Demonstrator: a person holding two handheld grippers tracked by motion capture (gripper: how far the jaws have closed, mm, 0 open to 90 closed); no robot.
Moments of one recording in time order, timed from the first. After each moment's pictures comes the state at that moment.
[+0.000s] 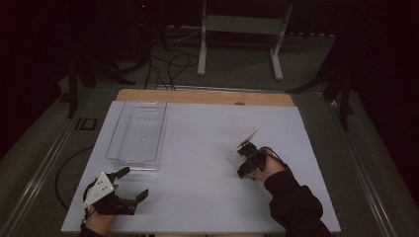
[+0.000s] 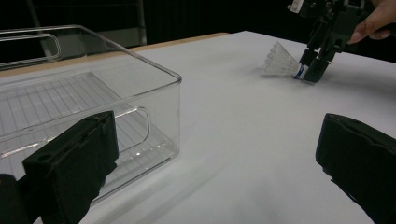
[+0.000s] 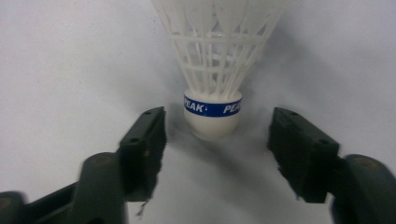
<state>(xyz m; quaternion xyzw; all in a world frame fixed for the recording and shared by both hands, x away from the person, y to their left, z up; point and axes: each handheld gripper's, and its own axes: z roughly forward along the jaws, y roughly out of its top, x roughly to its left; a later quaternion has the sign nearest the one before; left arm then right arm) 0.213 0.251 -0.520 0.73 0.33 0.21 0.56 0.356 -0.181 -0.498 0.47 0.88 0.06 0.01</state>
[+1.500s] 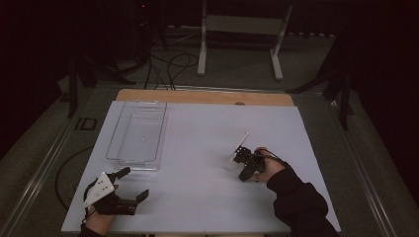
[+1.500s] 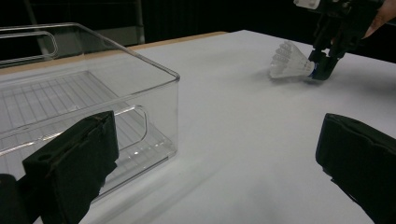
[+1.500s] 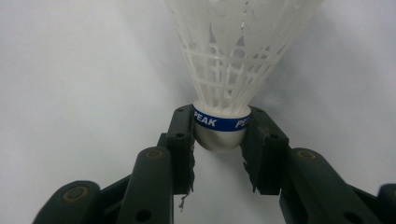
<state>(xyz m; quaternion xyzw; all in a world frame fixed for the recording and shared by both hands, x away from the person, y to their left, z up) 0.213 0.250 -0.521 0.73 0.33 0.20 0.56 0.339 -0.169 -0.485 0.34 0.94 0.06 0.00</state>
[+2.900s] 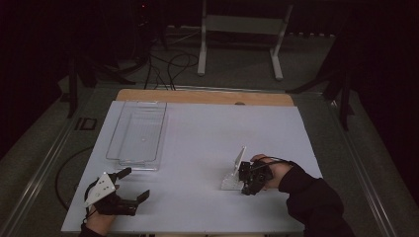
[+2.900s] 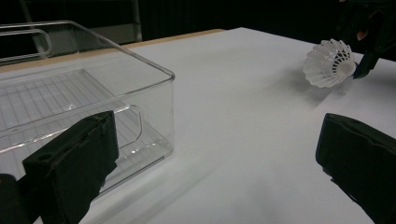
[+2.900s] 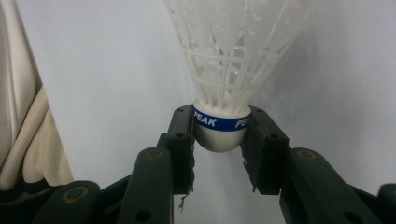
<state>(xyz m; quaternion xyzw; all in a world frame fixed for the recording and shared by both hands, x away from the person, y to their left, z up) 0.213 0.248 -0.519 0.74 0.33 0.20 0.56 0.306 -0.173 -0.468 0.10 0.99 0.08 -0.05</state>
